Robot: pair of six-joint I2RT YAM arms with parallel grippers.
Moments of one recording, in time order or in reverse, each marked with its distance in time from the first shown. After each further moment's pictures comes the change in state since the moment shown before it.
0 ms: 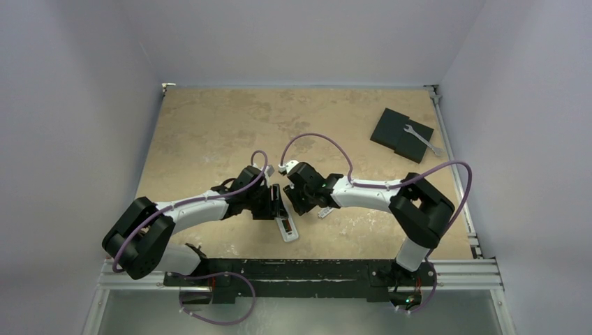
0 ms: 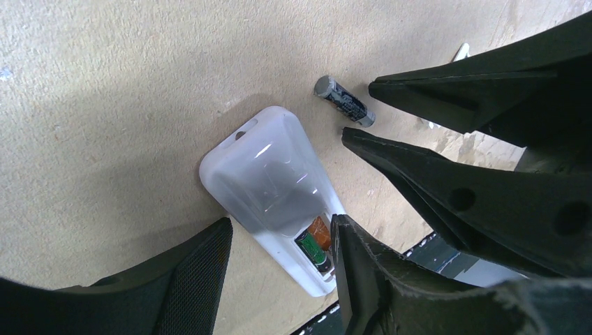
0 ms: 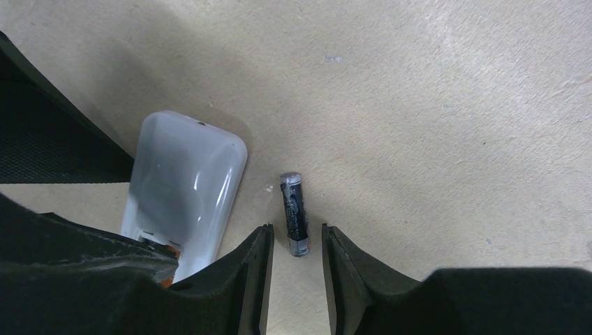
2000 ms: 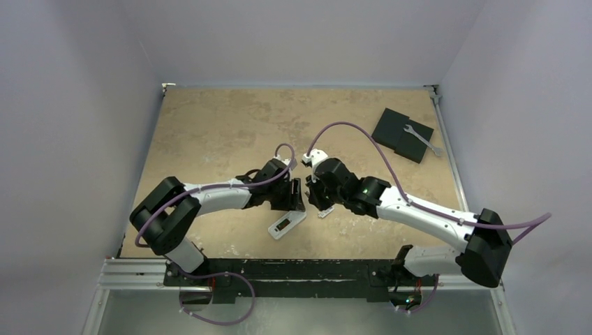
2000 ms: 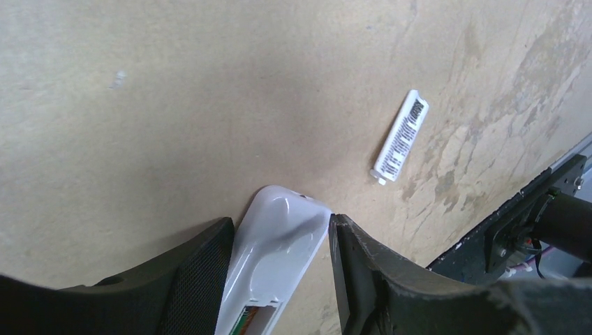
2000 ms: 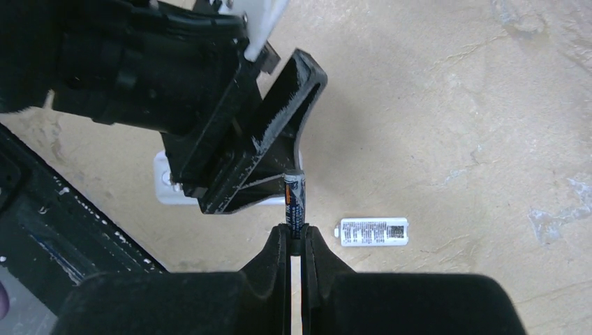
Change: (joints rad) left arm -0.108 0.222 0.211 0.027 -0.065 0.040; right arm 0.000 -0.438 -0.071 -0.177 0.041 0.050
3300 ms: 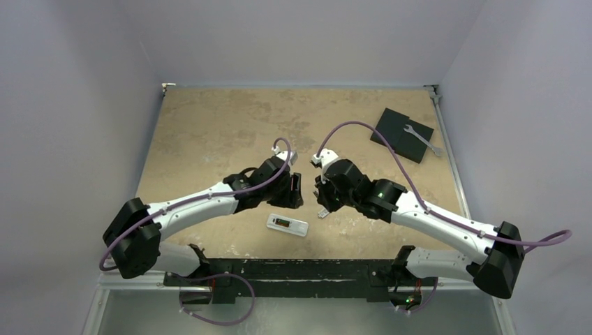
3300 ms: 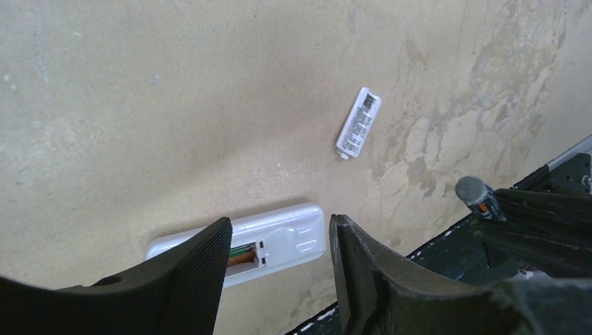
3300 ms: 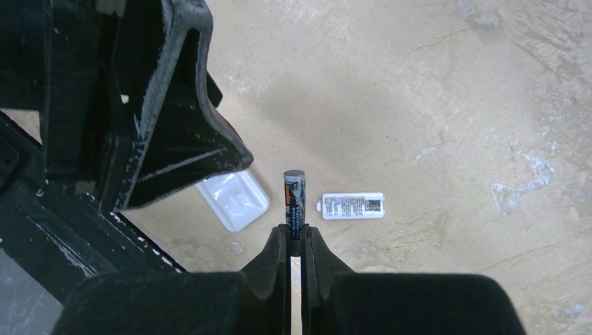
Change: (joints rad) left arm -0.118 -0.221 0.103 -0.235 -0.216 0.034; right arm -0.001 -0.138 0.000 -0.111 0.034 -0.011
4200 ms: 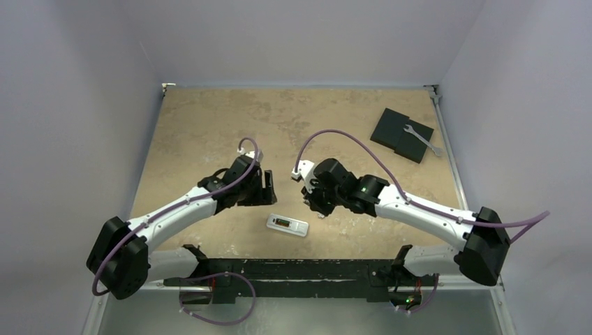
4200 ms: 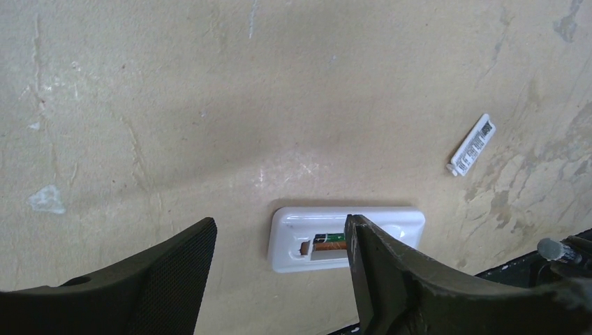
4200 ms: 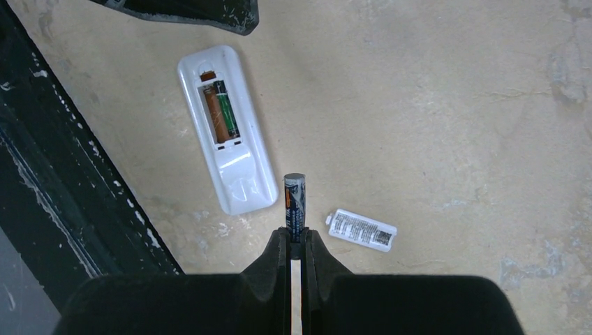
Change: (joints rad) left arm 0.230 -0.156 -0.145 -0.106 -0.008 0.013; right arm 0.005 0.122 0.025 0.018 -0.182 -0.322
